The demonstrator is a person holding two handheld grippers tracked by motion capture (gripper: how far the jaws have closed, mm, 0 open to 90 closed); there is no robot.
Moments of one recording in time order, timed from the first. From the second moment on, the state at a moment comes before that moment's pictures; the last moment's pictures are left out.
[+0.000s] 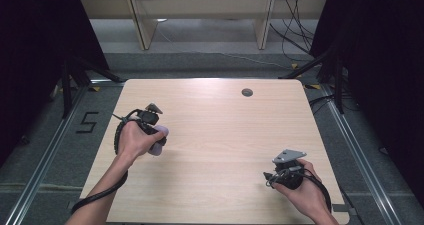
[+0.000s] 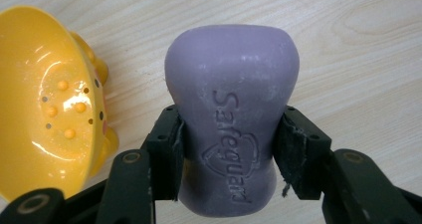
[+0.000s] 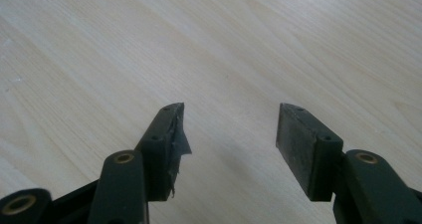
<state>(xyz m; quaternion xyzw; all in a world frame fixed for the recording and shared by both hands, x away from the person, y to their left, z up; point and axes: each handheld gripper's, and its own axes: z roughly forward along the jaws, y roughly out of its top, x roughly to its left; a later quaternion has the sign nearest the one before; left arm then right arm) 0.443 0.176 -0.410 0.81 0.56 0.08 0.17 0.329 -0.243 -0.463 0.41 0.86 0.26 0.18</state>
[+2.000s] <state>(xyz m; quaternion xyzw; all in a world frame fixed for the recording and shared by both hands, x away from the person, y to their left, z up) 0.463 0.214 -0.390 0.79 0.58 0.12 0.18 0.328 -0.244 -0.461 0.41 0.85 0.27 0.18</state>
